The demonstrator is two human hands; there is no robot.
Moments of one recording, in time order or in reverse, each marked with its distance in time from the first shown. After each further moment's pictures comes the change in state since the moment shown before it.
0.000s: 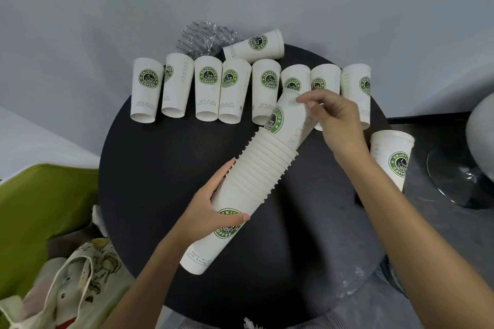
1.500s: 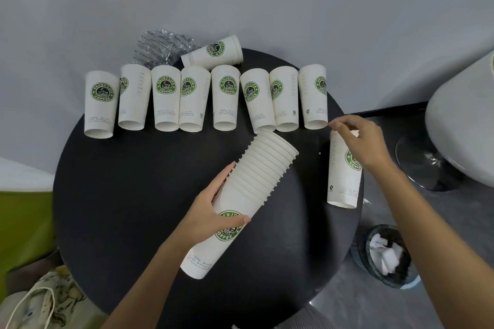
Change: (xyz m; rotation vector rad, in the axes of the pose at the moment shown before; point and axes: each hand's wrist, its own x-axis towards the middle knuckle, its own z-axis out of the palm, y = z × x) left_hand 0.037 0.021 0.062 -0.001 -0.114 -0.013; right_hand -0.013 0.070 -0.147 -0.591 0.099 0.172
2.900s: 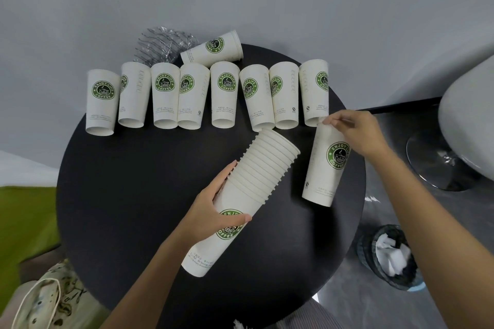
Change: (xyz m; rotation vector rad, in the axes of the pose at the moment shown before) left_hand 0.007 -0.002 0.013 0.076 0.035 0.009; right_hand 0.029 0.020 0.002 0.041 -0.138 0.017
